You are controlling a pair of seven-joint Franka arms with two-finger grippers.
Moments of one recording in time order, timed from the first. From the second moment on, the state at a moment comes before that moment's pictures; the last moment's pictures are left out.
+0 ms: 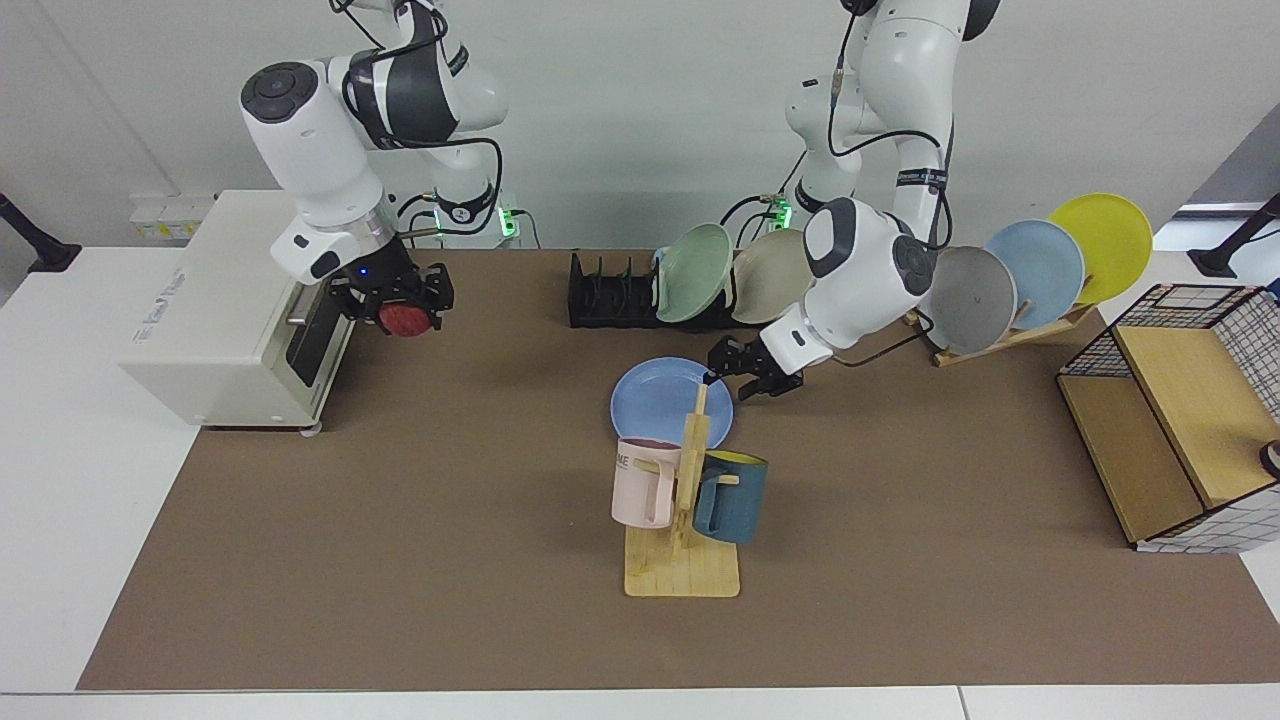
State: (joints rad) left arm 0.02 0.25 -0.41 -1.94 -0.51 2.21 0.09; right arm 0.16 -0.04 -0.07 -1.92 0.06 1.89 -0.01
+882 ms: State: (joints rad) left arm 0.00 -0.05 -0.27 -1.65 -0.07 1.65 0.02; right arm 0.58 0.17 -0.06 -1.96 0.07 2.26 0.52
